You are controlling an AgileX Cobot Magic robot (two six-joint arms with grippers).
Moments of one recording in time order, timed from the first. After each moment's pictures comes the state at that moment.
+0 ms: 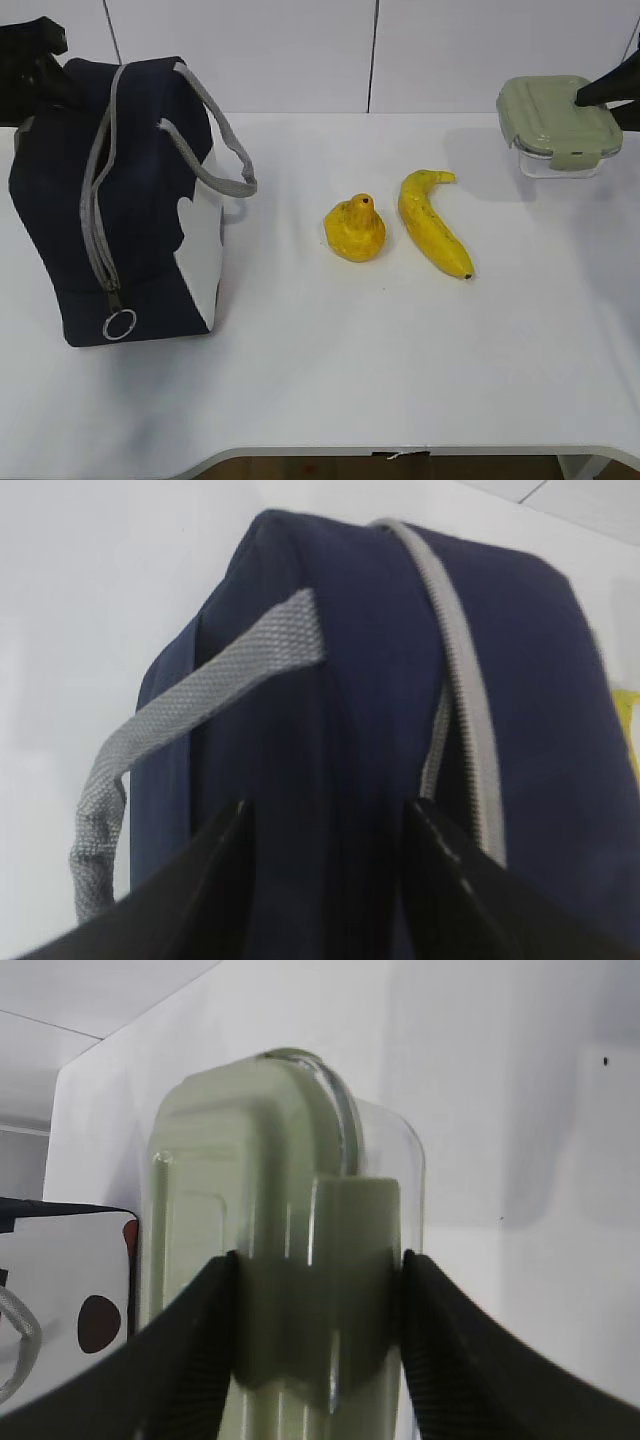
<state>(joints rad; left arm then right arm) -0.07 1.56 -1.20 -0.53 0.56 0.08 -0.46 2.15 -1.81 1.02 1.19 -0.61</state>
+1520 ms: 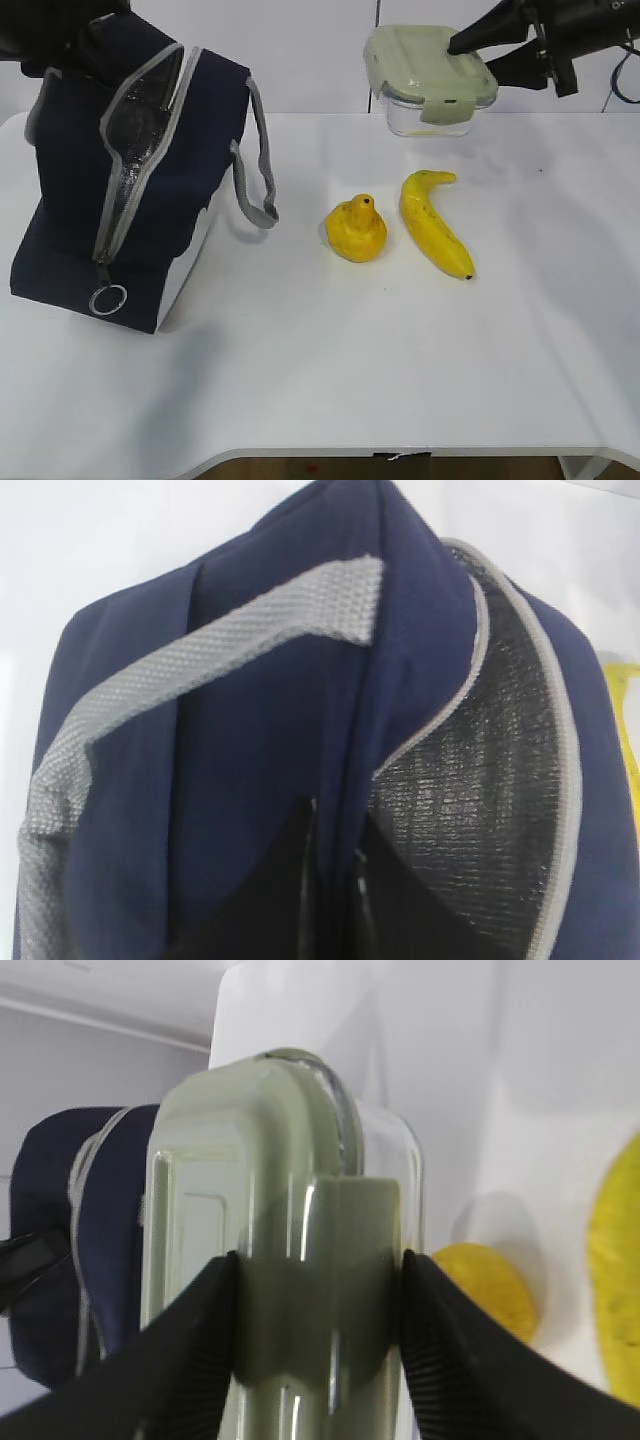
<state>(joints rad) -0.26 1.63 -1.44 -0.17 0.72 -0.29 -0.16 2.06 -1.82 1.11 1.20 -0.43</state>
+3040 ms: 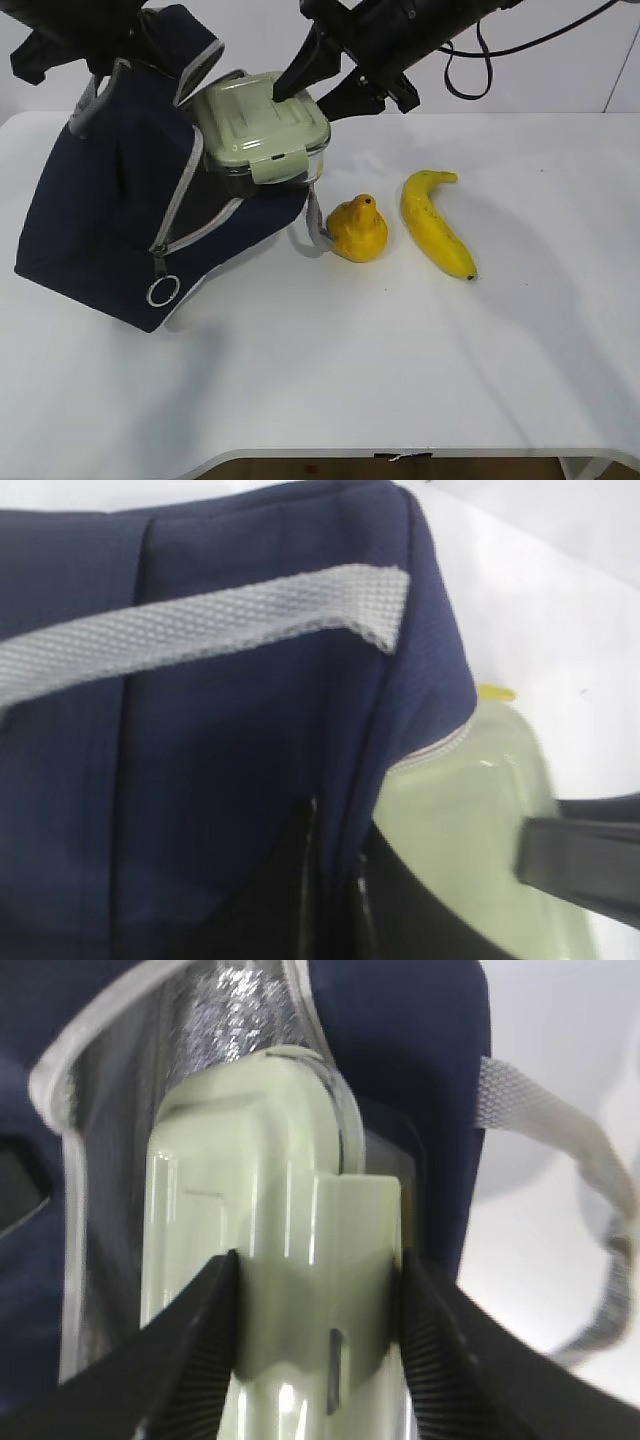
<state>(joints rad) -0.37 1.63 -1.44 -0.22 0.66 -0.53 0.24 2.12 -2.00 0.85 1.16 -0.13</state>
